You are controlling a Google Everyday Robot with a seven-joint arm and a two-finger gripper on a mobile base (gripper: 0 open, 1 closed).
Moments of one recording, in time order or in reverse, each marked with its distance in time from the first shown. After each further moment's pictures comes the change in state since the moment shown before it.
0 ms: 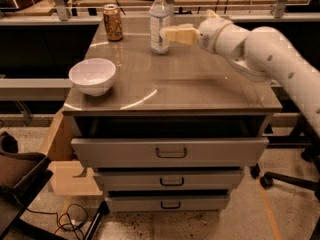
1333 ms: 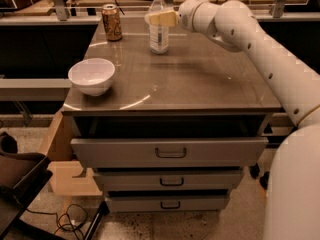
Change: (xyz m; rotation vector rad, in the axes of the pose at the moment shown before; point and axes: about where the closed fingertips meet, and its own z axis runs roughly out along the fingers) arm -0.009 -0.022 0.099 0.015 0.056 -0.088
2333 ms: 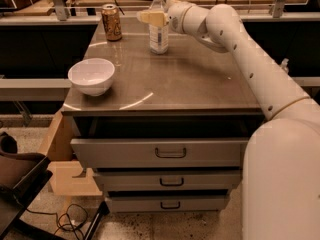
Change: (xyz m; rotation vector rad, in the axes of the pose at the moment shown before) arm 0.010 0.024 0.040 -0.130 -0.044 0.077
